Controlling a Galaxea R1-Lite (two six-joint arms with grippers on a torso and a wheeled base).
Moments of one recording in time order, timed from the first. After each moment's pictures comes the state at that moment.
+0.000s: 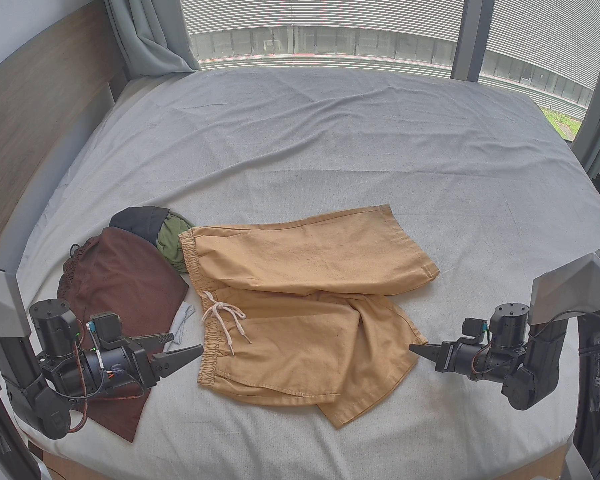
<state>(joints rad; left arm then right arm) -0.08 2.01 -0.10 -1.55 -0.68 -0.25 0.19 2.43 -0.40 -1.54 0.48 0.40</state>
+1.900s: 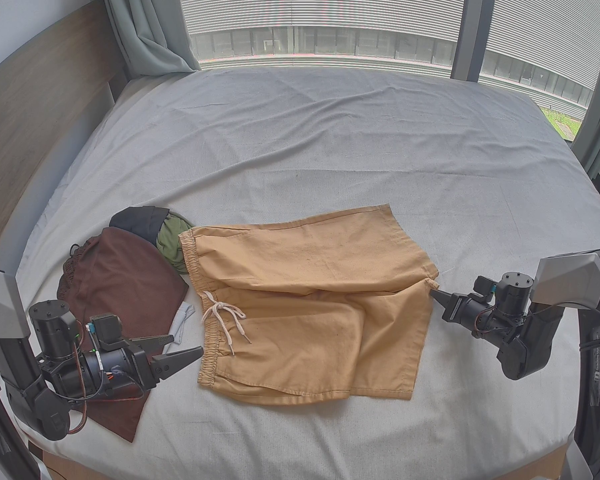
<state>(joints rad) -0.08 2.01 -0.10 -1.55 -0.68 -0.25 0.09 2.47 -0.69 -1.54 0.35 0.40</state>
